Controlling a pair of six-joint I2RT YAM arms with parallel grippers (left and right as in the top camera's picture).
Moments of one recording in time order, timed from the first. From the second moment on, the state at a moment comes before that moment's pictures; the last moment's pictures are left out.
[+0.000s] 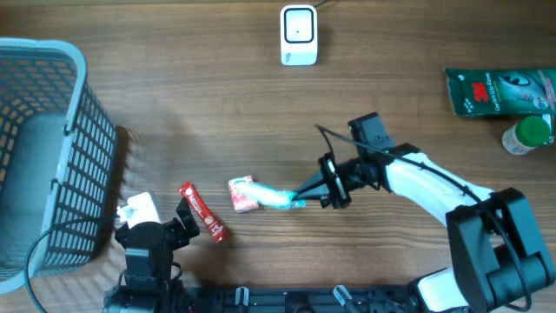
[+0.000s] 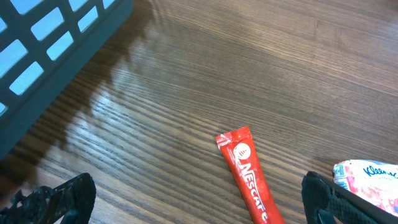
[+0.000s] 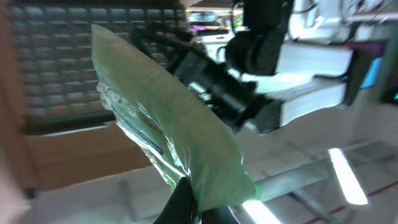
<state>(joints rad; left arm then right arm) -0.10 0.12 0.22 -0.79 -0.26 -0.36 0.33 1.65 0.77 -0.35 -1.52 1.93</state>
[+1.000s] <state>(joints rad) -0.10 0.12 0.22 -0.79 -0.26 -0.36 0.44 1.71 0.79 -0.24 -0.44 1.00</state>
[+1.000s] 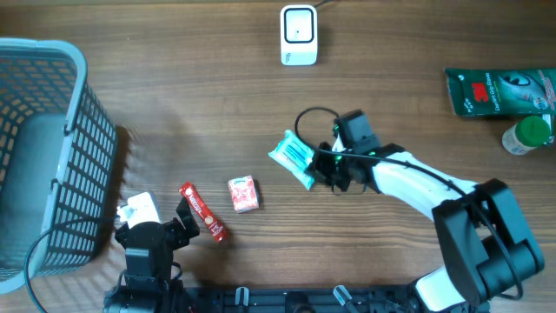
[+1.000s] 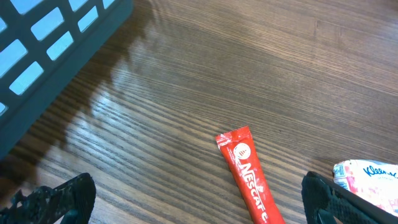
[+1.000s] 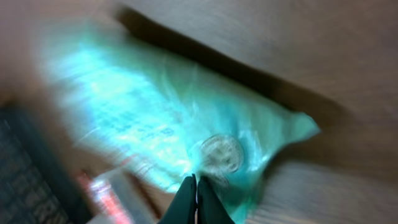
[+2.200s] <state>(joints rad) -0.10 0.12 0.22 -0.78 -0.26 -0.36 0.72 1.91 1.32 -0.80 0.04 0.03</state>
